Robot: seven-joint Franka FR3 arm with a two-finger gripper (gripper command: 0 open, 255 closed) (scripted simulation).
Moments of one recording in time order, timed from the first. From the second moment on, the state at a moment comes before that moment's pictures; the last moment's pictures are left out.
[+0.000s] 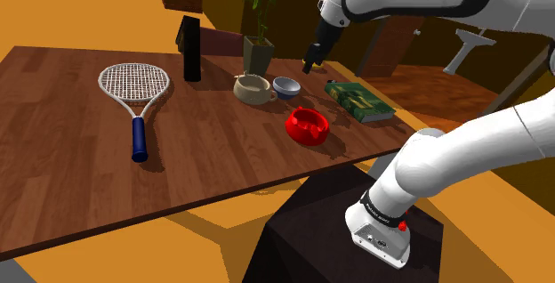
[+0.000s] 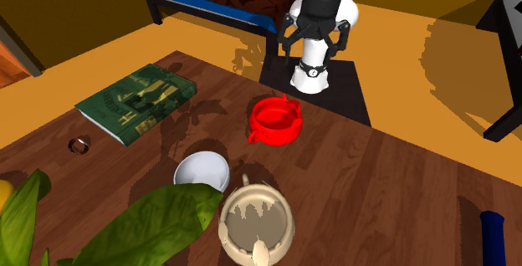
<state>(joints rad) -0.04 -0.54 -0.08 -2.36 -0.12 1.97 -0.15</state>
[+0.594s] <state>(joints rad) -0.06 -0.22 -0.20 -2.24 -0.07 2.15 -0.29</state>
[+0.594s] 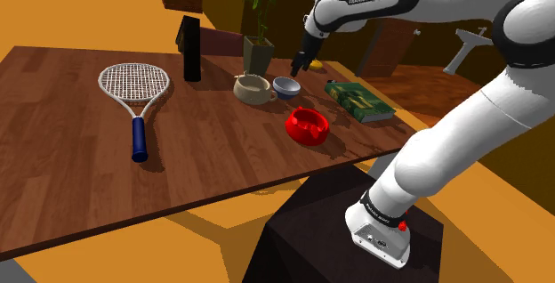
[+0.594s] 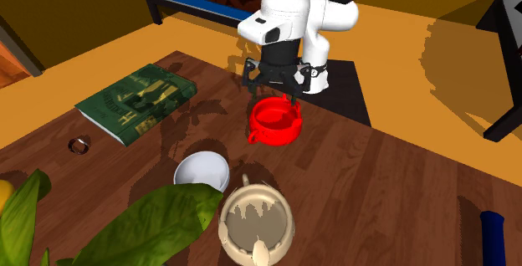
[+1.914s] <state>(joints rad) -0.16 0.40 -0.25 -1.81 0.19 2.27 -0.57</state>
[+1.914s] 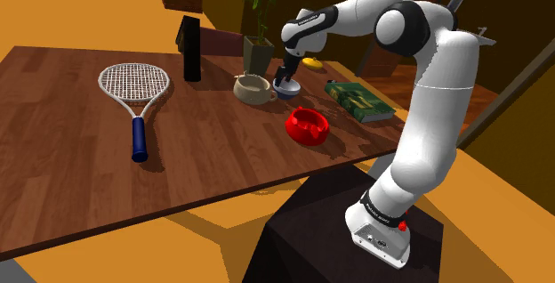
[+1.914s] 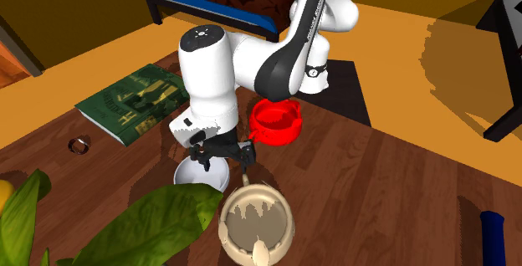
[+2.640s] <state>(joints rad) -0.17 0.42 -0.24 -1.82 0.20 2.30 -0.58</state>
